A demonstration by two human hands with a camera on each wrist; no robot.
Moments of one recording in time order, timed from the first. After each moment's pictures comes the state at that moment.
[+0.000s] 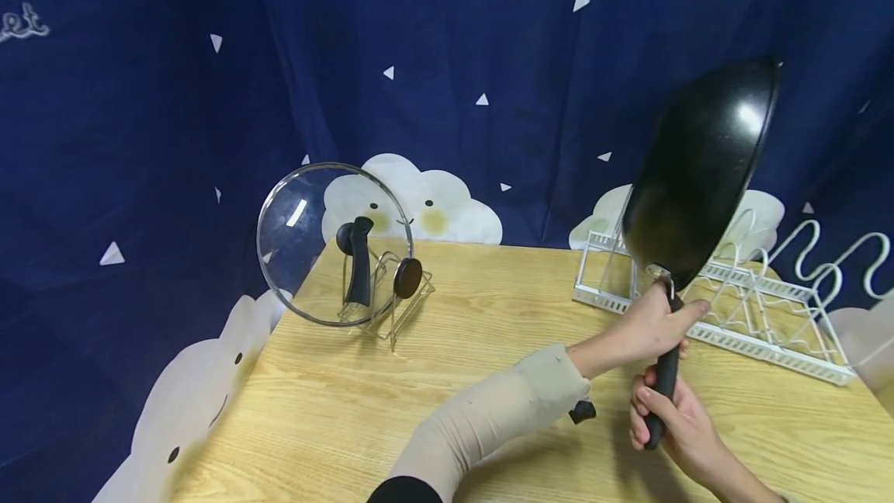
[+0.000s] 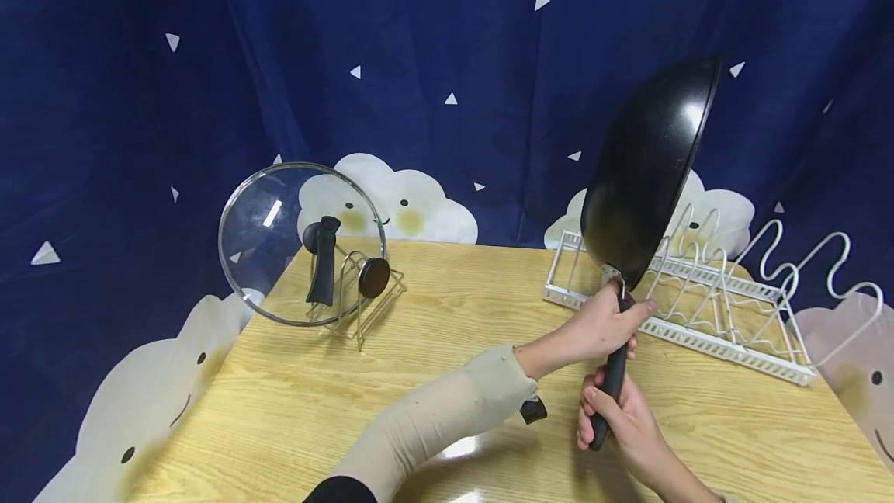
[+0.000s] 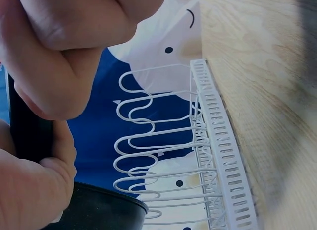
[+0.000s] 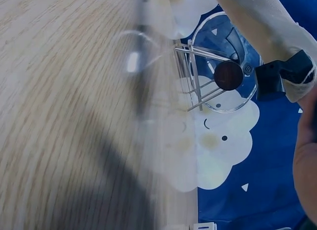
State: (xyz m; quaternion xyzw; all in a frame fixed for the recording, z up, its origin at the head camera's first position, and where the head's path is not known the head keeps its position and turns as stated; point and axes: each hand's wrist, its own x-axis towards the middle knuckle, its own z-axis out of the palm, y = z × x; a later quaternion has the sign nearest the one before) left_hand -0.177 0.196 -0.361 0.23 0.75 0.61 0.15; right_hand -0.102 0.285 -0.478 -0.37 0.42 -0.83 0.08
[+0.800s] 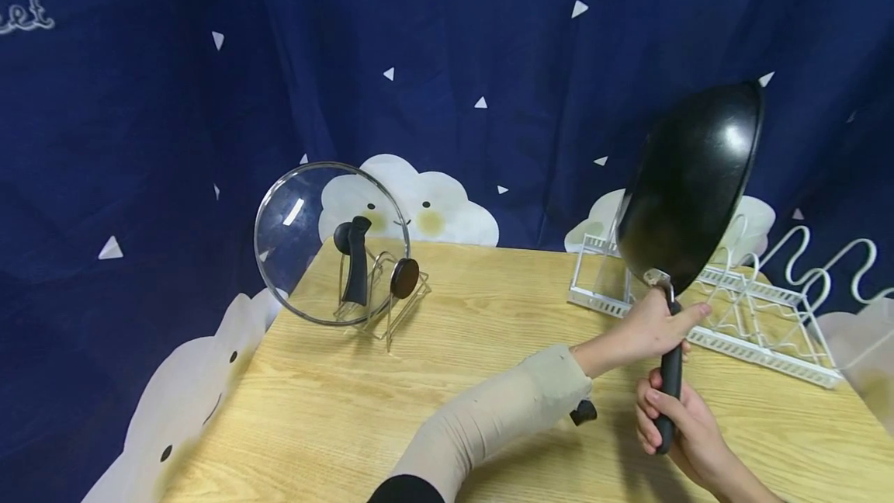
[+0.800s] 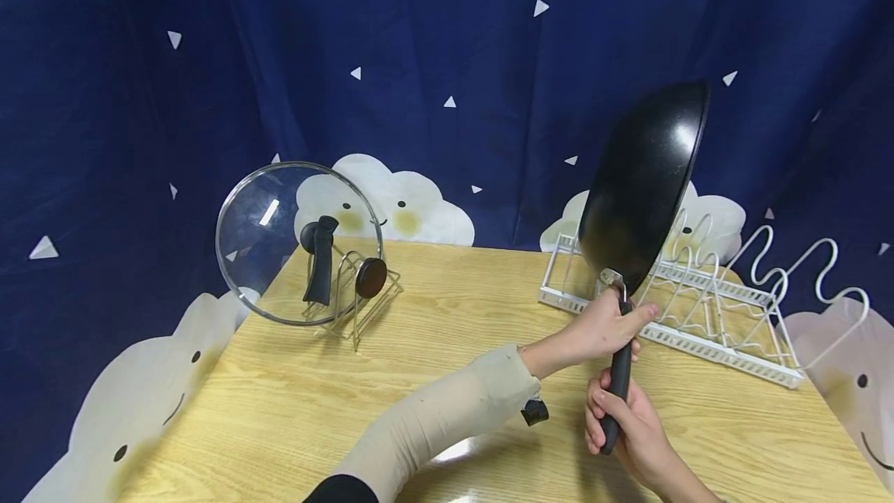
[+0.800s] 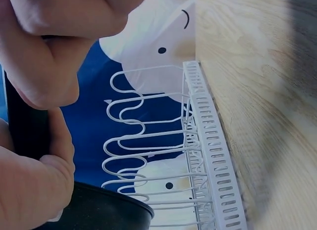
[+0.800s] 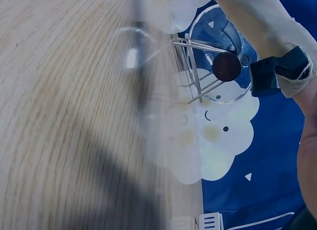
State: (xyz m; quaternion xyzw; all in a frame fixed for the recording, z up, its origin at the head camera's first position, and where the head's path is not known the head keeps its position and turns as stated) left_hand -0.180 0.208 -0.370 0.22 0.73 0.62 0.15; right_hand -0.085 0.279 -0.443 -0.36 0.35 -0.85 0.14
